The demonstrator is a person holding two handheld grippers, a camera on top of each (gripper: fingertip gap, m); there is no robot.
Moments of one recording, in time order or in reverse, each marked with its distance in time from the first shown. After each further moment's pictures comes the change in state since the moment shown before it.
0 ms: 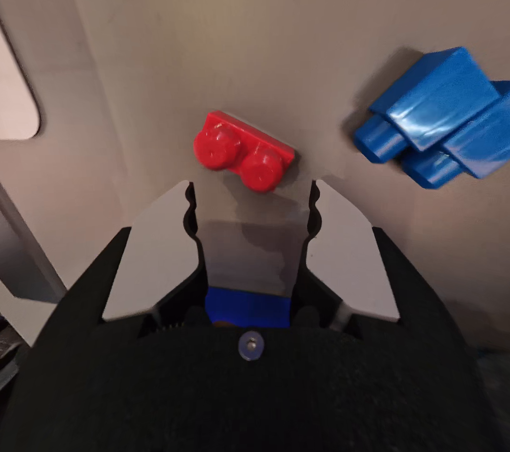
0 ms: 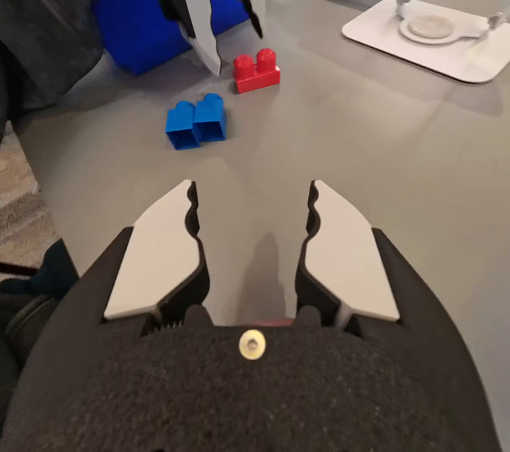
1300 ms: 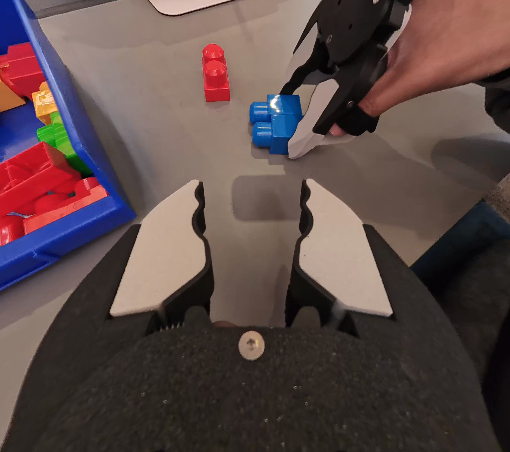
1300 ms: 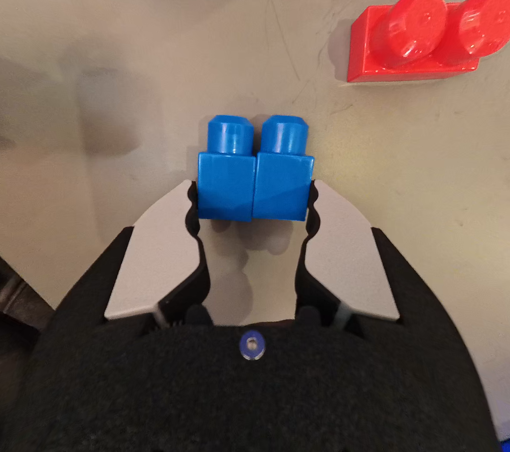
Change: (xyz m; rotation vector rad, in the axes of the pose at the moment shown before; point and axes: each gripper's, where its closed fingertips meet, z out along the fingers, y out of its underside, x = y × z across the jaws) left arm 0.161 0.038 -0.082 0.759 -0.359 -0.966; right arm -0.063 0.012 0.148 -0.778 -0.071 -0.258
